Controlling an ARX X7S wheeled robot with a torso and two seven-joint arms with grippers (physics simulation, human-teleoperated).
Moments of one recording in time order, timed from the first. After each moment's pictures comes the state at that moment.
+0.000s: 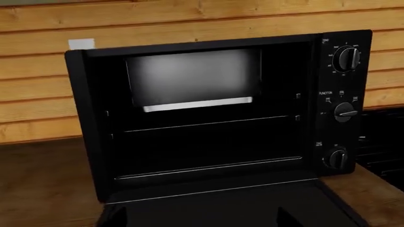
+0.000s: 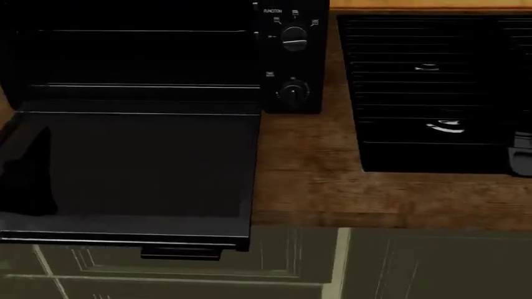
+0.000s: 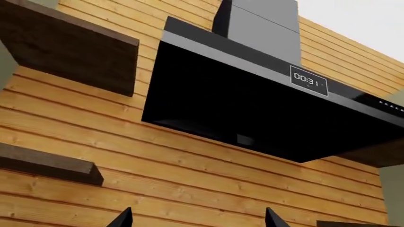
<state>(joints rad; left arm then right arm) -0.53 -0.43 -0.08 0.53 -0.52 -0.96 -0.07 0.56 1.02 0.35 -1.03 1.04 0.75 0.76</state>
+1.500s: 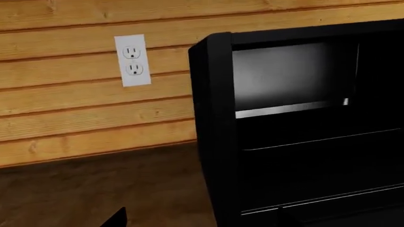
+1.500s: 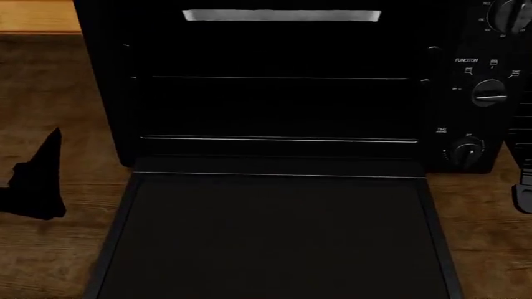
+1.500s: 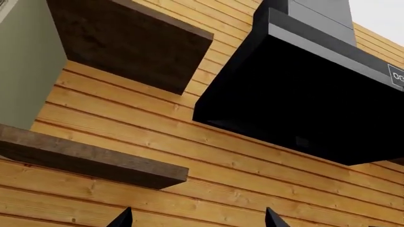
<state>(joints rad) -0.52 -0.45 -0.04 0.49 -0.51 -0.88 -0.04 0.25 1.21 0.46 -1.04 1.09 0.49 0.89</state>
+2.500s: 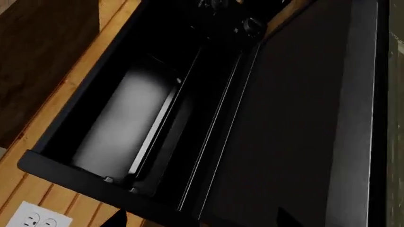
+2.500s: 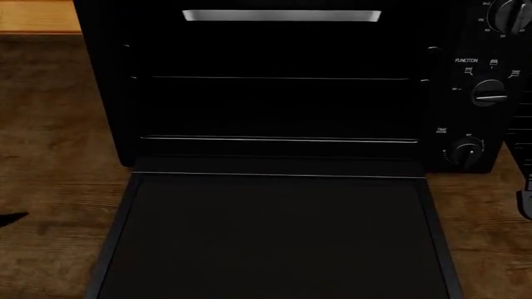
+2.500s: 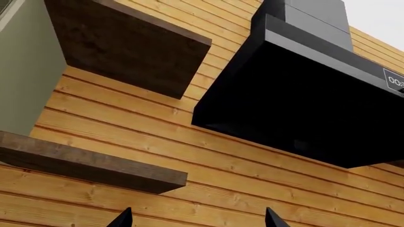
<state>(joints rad) -0.01 -1.01 0.09 0.50 -0.05 0.07 0.36 0.04 1.32 0.55 -1.03 1.08 0.33 0.96</state>
